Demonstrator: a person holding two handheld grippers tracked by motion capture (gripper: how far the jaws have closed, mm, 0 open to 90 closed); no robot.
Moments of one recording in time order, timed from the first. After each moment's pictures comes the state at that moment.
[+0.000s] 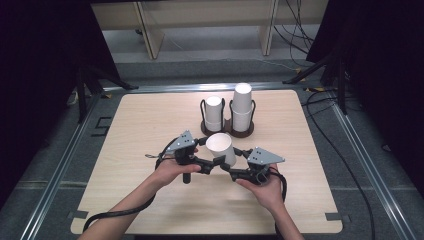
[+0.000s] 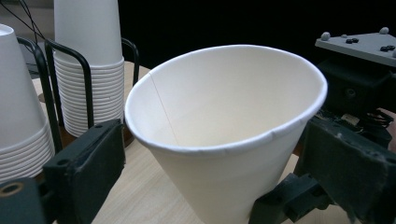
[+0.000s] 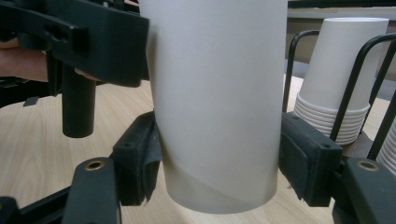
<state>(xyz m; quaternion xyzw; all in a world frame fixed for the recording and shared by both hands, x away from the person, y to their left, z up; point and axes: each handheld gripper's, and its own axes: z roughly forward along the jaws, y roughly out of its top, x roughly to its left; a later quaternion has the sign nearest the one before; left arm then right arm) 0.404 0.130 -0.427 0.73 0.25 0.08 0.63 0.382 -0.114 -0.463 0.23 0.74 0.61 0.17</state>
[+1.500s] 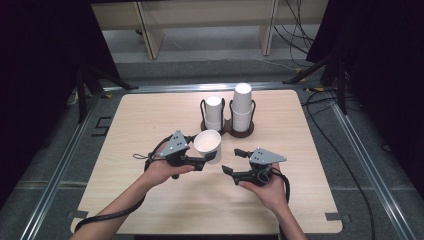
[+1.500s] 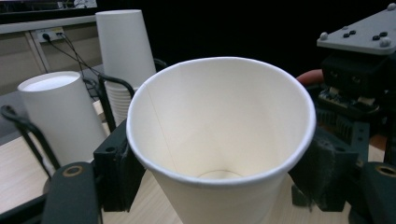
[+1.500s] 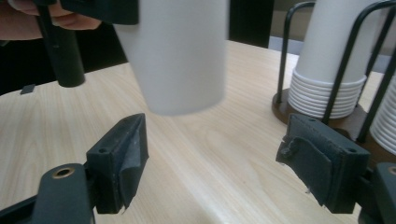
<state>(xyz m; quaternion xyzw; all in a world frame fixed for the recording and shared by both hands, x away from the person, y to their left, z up) 0.390 0.155 -0.409 0.75 0.22 0.18 0.60 0.379 -0.121 -0.465 0.26 0.76 0.58 0.14</state>
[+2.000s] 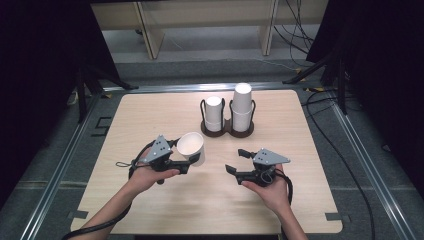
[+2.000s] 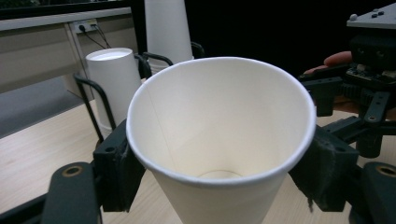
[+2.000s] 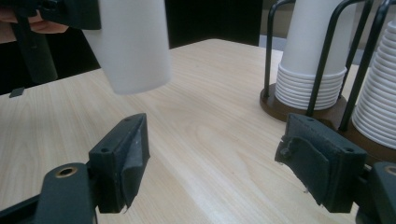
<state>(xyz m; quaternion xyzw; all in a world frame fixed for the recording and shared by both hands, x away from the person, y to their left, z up) 0.376 0.195 -0.416 0.74 0.26 0.22 0.59 0.379 -0.130 -0.469 0.27 0.74 0.59 0.16</state>
